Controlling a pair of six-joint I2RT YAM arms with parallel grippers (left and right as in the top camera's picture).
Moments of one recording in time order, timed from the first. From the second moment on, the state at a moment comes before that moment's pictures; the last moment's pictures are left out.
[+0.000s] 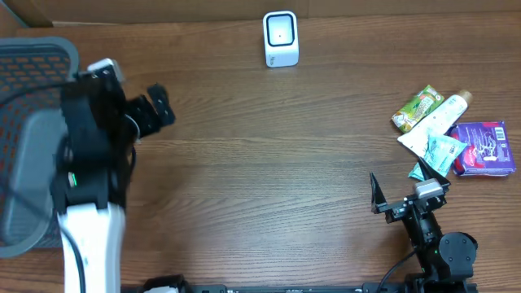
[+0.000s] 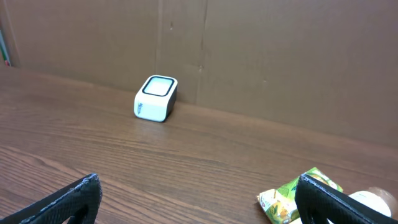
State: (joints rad) left arm 0.11 1.12 1.19 -0.66 0.04 -0.24; right arm 0.05 0.01 0.02 -0.01 -0.22 -0.11
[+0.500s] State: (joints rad) left arm 0.10 0.49 0.31 0.07 0.20 0.00; right arm 0.05 0.01 0.02 -0.01 -0.22 -0.11
